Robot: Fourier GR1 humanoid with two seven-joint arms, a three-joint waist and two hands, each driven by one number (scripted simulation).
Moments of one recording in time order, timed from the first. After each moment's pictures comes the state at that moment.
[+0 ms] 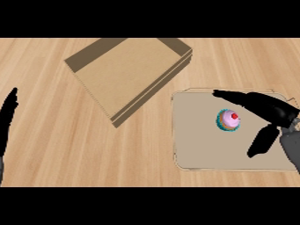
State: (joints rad) left arm -0.08 0.43 0.10 -1.33 -0.14 0.16 0.05; right arm -0.38 -0.49 0.15 -1.35 0.55 0.66 -0.21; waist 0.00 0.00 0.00
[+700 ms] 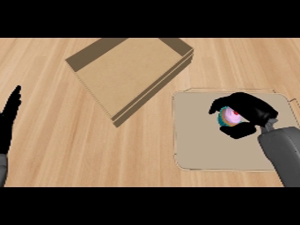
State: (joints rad) left arm -0.10 0.39 0.12 -1.33 -0.19 0.14 0.06; right arm -0.40 -0.38 0.17 -1.24 0.75 0.51 -0.17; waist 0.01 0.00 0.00
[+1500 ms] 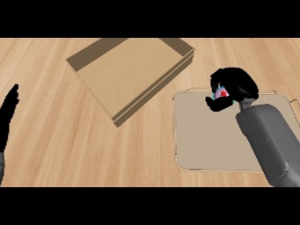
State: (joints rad) left arm -0.12 0.40 0.15 -1.31 -0.20 0.10 0.05; right arm -0.62 -0.25 0.10 -0.99 0.99 0.12 0.06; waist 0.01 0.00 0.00
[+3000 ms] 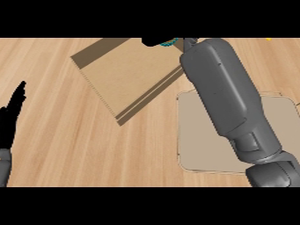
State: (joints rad) left arm -0.14 0.36 0.15 -1.33 -0.23 0.09 0.07; right arm -1.21 -0.02 -0.07 -0.82 0.86 -0.05 0.18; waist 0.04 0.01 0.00
